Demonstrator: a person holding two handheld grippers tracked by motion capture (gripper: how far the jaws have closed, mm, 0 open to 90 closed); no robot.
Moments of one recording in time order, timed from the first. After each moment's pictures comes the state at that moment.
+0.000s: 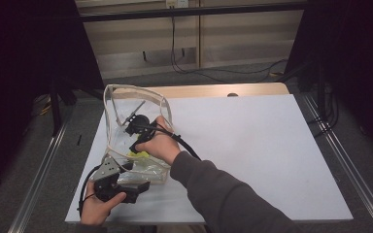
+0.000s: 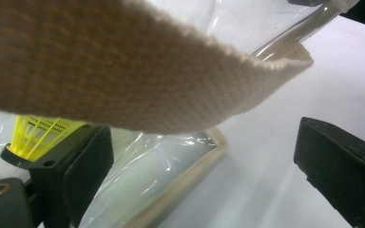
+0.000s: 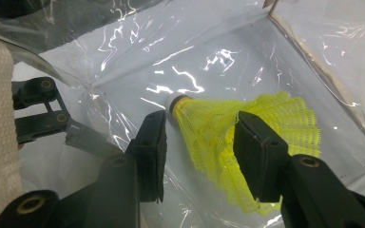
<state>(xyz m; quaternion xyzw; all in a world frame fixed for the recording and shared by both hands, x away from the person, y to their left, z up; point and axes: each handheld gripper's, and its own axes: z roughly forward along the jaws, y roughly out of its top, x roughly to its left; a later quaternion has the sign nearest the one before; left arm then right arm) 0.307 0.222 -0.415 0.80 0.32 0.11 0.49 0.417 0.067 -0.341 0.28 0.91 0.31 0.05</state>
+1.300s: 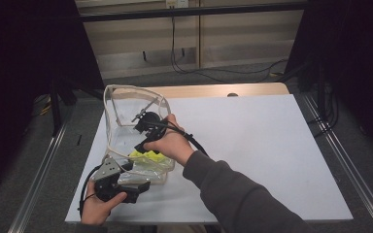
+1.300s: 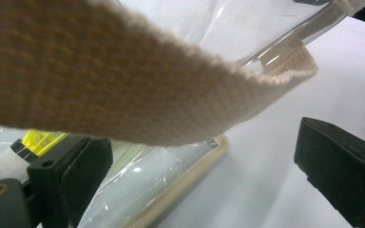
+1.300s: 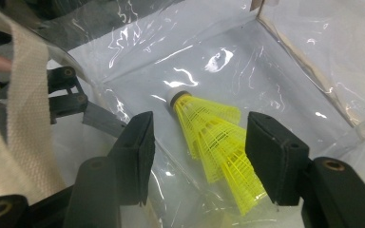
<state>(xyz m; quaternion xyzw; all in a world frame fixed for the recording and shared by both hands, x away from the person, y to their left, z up) 0.308 0.221 -0.416 0.80 0.32 0.11 0.49 0.407 0.038 -0.325 0.29 0.90 0.33 0.05</state>
